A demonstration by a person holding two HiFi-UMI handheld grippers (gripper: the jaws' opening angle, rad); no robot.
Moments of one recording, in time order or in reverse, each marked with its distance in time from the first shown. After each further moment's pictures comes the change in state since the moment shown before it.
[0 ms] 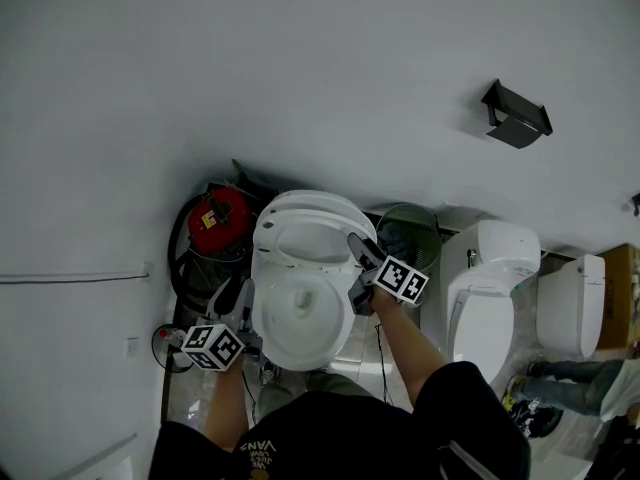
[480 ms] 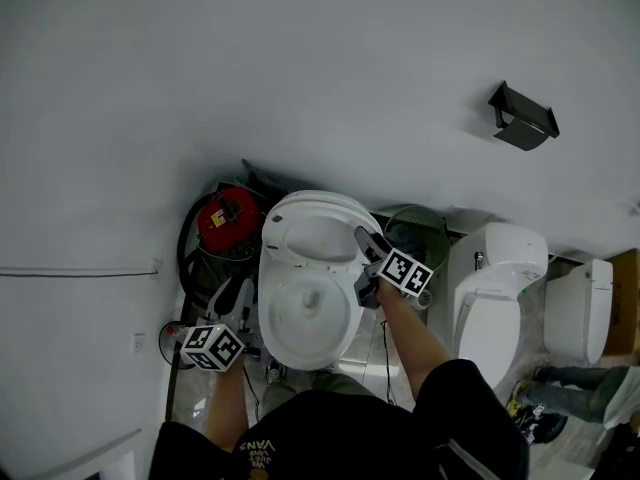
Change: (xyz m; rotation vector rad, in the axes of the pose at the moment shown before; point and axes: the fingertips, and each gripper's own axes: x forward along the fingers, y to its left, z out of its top) left arm -0.012 0.000 0.014 0.023 -0.013 0.036; right arm 0.013 -0.005 0.013 -0.028 -0.009 -0.029
